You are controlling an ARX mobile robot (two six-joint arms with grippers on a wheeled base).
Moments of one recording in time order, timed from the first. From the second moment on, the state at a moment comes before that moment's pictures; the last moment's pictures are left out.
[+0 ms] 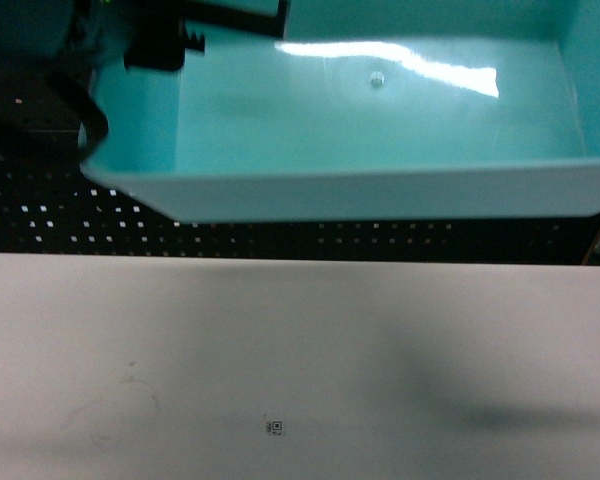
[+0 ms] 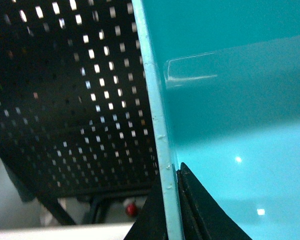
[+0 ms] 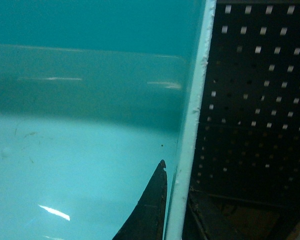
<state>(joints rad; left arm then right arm) -0.51 1.52 0.84 0.66 -0.59 0.18 0.09 1.53 0.78 0.72 -0.15 0.02</state>
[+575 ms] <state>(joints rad) -0.51 1.38 0.85 0.81 -0.51 0.42 0.08 1.37 0.85 0.69 -0.14 0.09</state>
